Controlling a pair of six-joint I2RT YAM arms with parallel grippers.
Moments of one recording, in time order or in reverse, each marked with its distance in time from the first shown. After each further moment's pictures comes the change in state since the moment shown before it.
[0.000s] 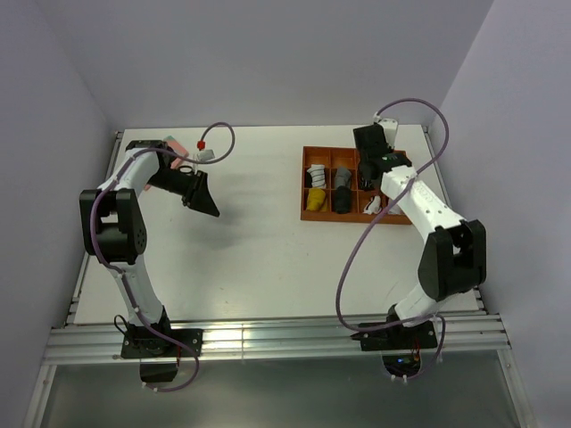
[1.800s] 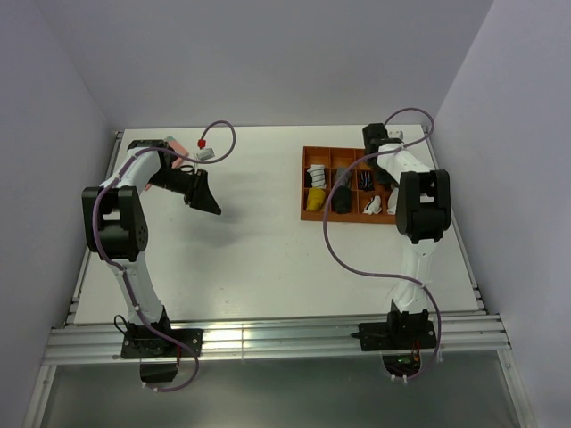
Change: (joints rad) left arm 0.000 0.034 0.026 -0.008 0.055 0.069; right arm -0.219 0.582 0.335 -0.153 0.111 -0.103
